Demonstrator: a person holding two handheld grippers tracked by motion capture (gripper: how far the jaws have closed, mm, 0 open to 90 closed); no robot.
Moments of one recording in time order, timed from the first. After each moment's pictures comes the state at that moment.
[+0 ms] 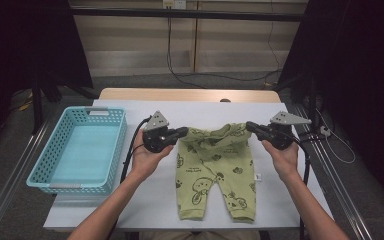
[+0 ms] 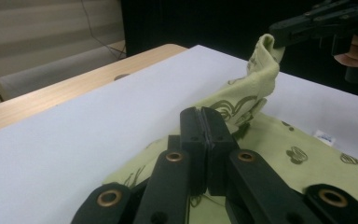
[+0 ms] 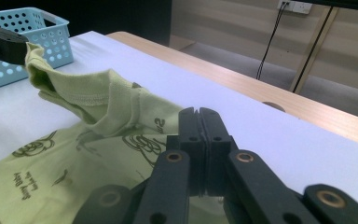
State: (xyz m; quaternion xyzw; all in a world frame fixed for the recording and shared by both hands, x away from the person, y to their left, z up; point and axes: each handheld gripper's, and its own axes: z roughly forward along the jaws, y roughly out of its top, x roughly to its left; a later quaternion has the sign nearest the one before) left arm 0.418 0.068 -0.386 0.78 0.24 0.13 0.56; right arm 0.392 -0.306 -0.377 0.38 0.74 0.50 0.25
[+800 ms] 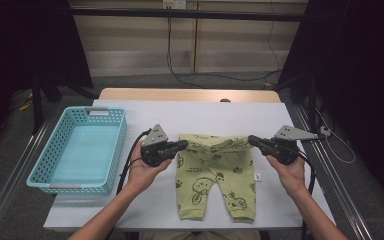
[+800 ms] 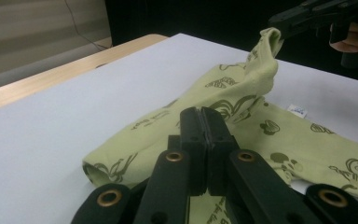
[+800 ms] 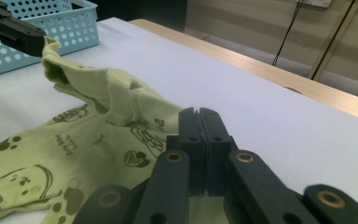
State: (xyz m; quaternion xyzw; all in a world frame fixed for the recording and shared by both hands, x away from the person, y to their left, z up) left arm 0.389 0.076 -0.397 0.80 0.23 0.12 0.55; right arm 0.354 -0.308 -0.385 0.36 0.76 0.49 0.23
